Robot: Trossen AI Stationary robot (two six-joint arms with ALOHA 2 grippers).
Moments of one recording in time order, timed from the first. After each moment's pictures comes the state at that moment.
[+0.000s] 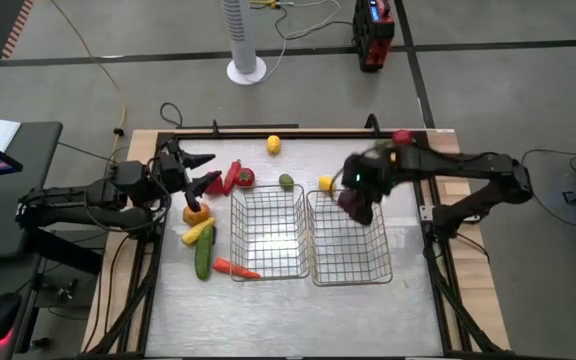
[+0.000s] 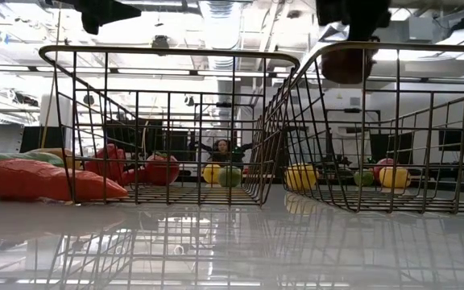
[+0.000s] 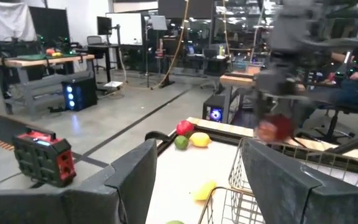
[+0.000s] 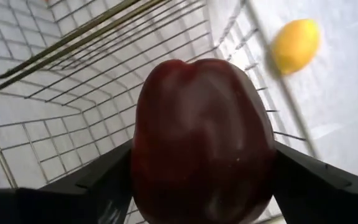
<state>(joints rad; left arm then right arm) 0.08 0.55 0.61 -0.03 -0.36 -0.05 -0.08 1.38 1.36 -1.19 -0.03 0.33</state>
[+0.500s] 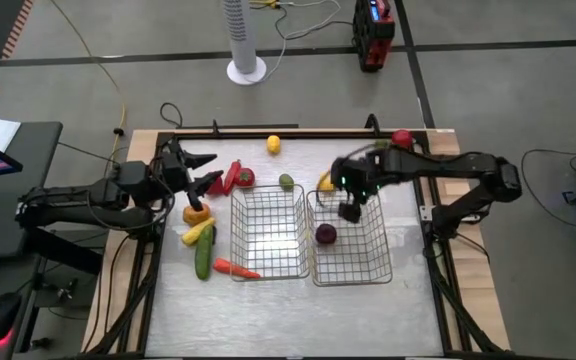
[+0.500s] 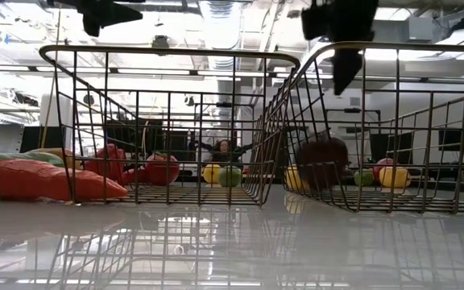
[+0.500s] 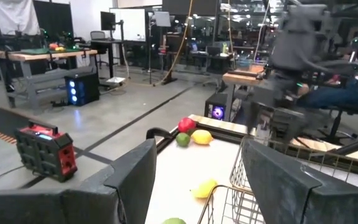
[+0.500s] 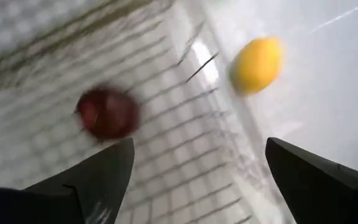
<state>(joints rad) 0.08 0.57 0.61 -0.03 -0.37 -0.06 -0.14 1.46 1.36 -1.13 0.08 0.26</state>
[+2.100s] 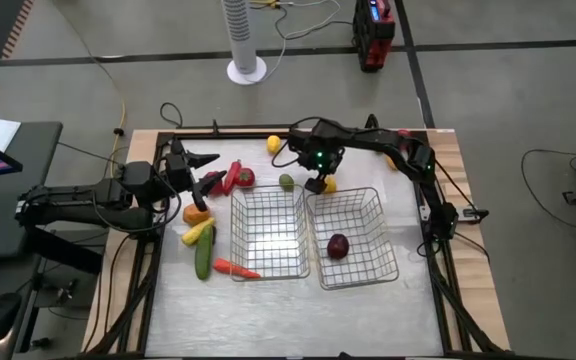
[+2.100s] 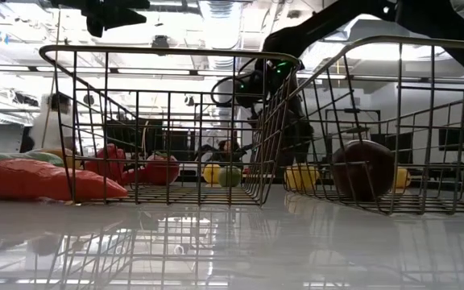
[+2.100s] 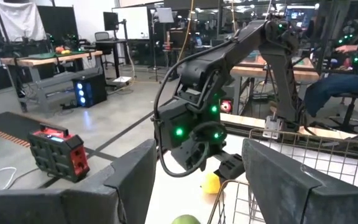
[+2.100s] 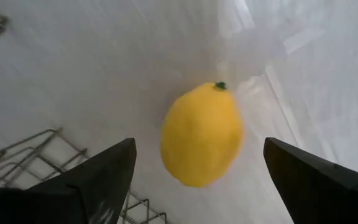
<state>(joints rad) 0.08 0.61 0.61 -0.01 -0.39 -0.01 -0.45 2.16 1.78 -1.31 0.00 0.05</state>
